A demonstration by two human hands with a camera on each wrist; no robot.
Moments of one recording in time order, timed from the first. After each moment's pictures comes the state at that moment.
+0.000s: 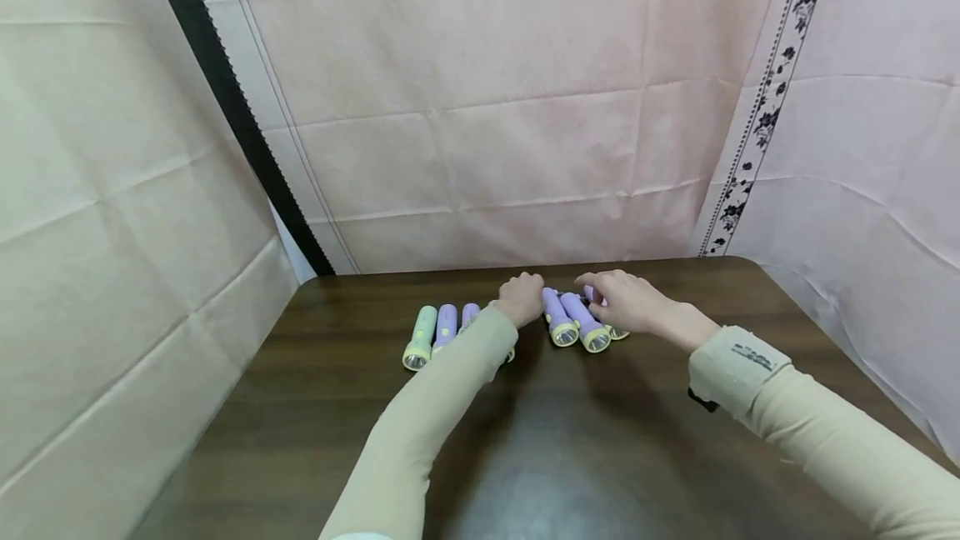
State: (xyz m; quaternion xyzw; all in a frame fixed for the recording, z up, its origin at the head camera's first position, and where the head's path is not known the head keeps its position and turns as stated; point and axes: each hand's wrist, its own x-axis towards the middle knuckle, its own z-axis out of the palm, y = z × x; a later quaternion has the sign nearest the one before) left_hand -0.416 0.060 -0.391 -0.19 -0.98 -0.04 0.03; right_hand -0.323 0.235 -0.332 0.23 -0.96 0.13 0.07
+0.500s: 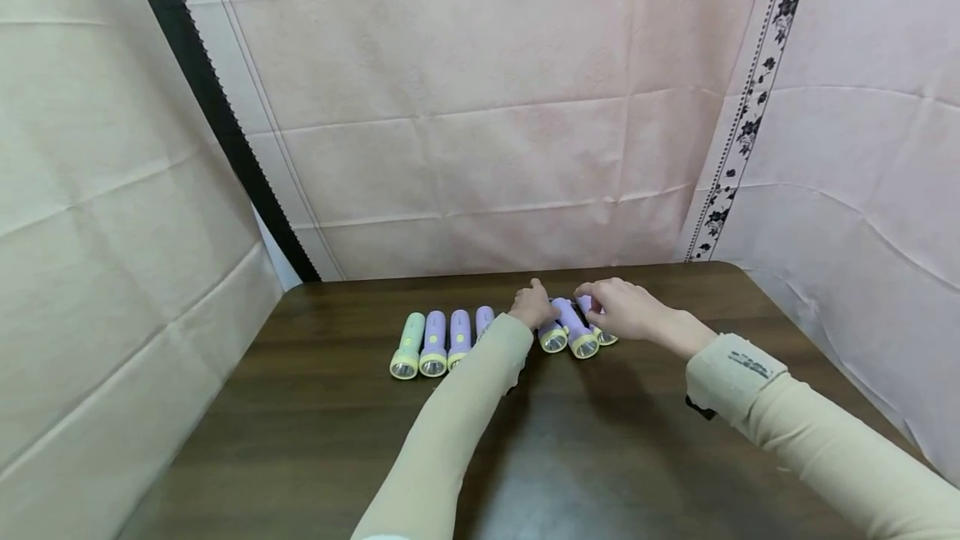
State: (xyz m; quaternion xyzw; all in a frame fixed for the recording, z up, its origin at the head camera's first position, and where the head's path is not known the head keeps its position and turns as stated) left_hand -0.414 0.100 -0.405 -0.06 -0.97 -0.23 -0.07; right_hand -0.321 0.245 -0.336 0.22 -0.97 0.12 0.07
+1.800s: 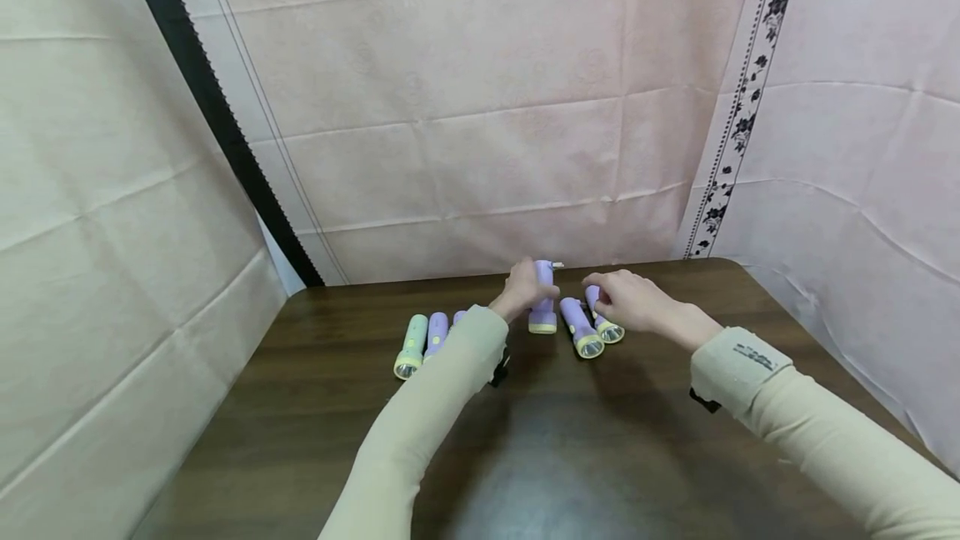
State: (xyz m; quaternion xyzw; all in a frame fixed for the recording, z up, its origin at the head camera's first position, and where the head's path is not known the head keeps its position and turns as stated) left_hand -0.404 0.077 -0.359 -0.12 -0.92 -0.36 -0.01; right_hand -0.319 0.256 -0.331 0.21 -0.97 0.13 0.09
